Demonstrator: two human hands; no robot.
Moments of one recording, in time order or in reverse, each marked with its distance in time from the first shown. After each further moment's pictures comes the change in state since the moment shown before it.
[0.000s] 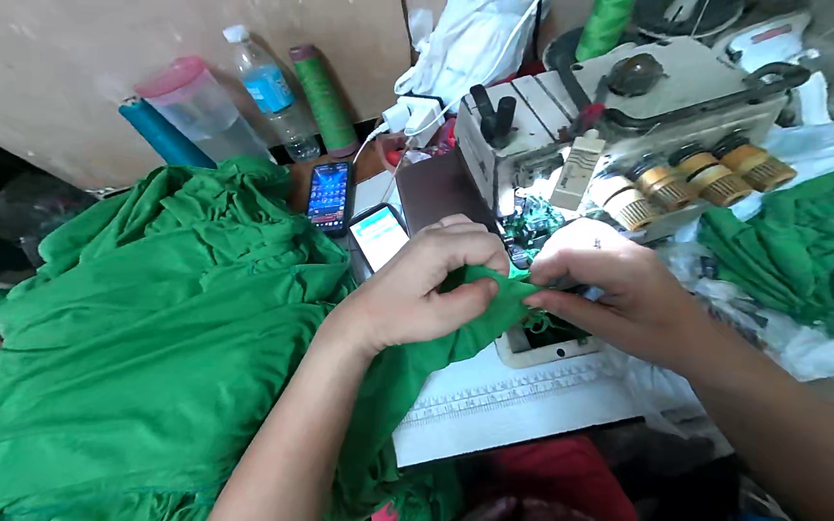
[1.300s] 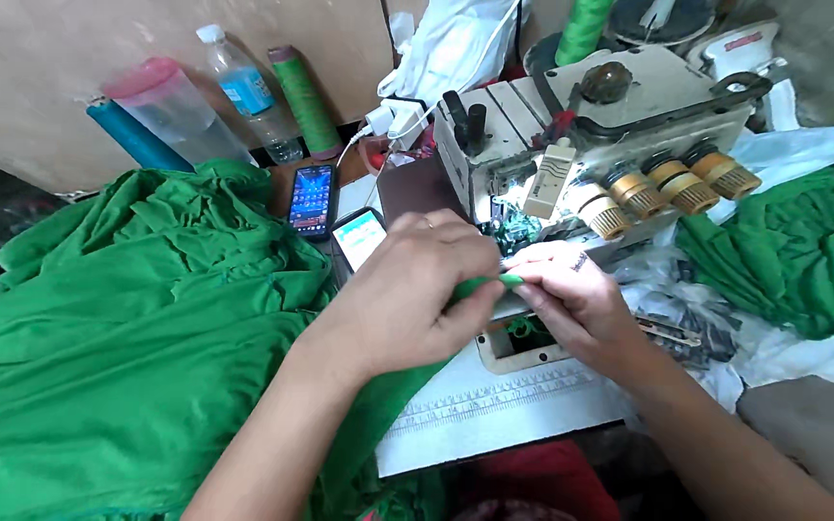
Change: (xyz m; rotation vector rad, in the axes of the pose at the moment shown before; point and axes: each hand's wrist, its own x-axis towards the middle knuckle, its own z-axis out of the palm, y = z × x) left_hand 0.011 0.019 0.003 0.441 -0.001 -0.005; right_hand -0.026 0.016 0.027 0.035 0.138 0.109
